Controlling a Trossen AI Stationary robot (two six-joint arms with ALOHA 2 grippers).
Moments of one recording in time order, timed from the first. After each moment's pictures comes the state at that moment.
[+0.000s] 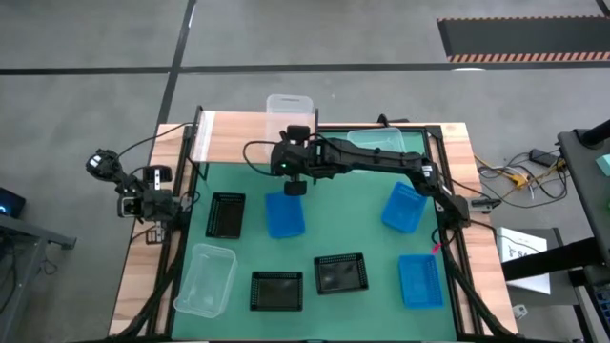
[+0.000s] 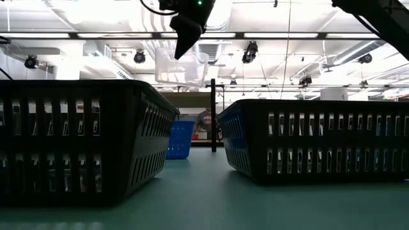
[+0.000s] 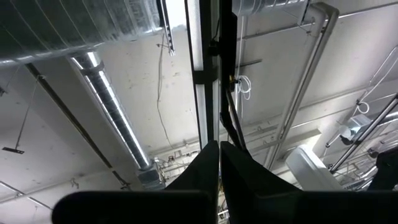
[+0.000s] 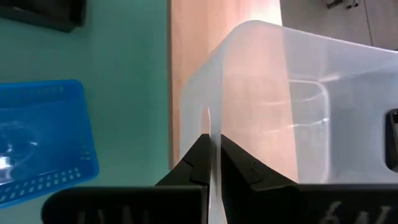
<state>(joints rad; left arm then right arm) -0.61 0.28 0.03 1.25 -0.07 0.74 -0.08 2.21 2.35 -1.05 0.47 -0.33</state>
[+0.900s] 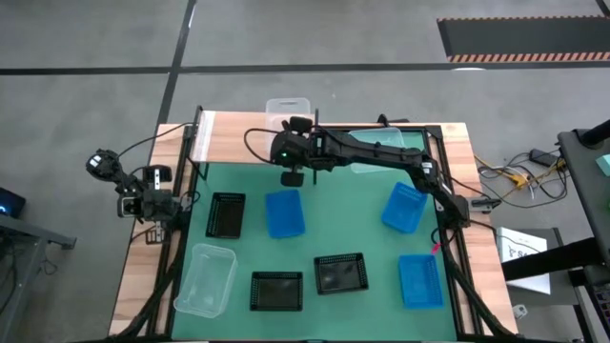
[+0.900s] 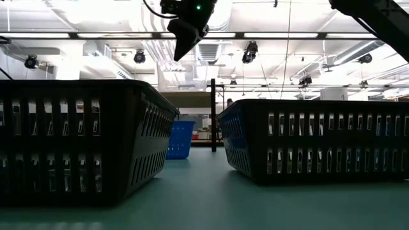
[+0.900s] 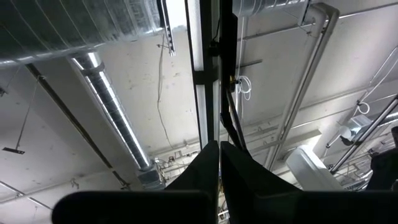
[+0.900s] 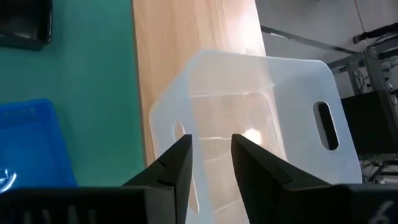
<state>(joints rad) -0.61 0.28 0.03 1.25 -0.07 0.74 -0.12 2.21 2.35 -1.00 0.46 -0.30</state>
